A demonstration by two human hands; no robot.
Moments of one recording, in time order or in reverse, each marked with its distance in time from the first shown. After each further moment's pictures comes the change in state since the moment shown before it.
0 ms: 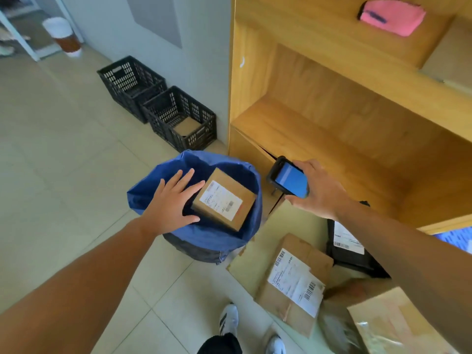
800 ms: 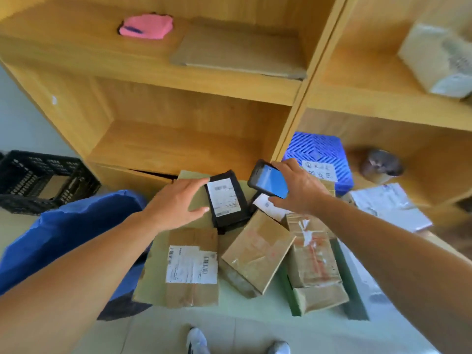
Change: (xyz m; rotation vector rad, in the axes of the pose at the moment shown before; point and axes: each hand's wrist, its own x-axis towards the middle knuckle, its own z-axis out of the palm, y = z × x) left_hand 0.070 0.338 -0.028 -0.077 -0.026 0.658; right_hand -0.275 0.151 -0.064 -0.117 0.213 0.476
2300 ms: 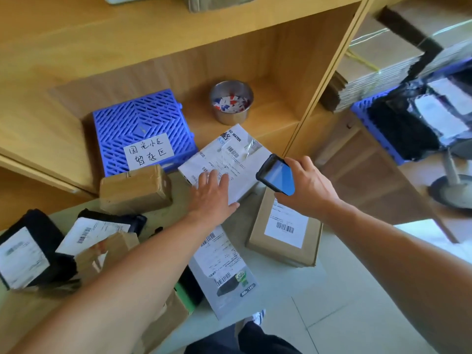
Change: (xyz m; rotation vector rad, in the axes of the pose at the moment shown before) left_hand 0.286 0.502 0.293 0.263 -0.325 0.175; right_hand -0.245 0.485 0.049 0.210 0.057 0.688
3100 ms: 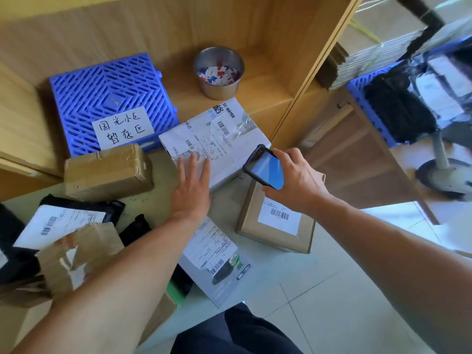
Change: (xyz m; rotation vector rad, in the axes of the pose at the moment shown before) left_hand 0.002 -0.020 0.063 -0.122 0.038 -0.094; right_hand 0.002 -0.003 0.036 -0.012 -0.019 -0.009
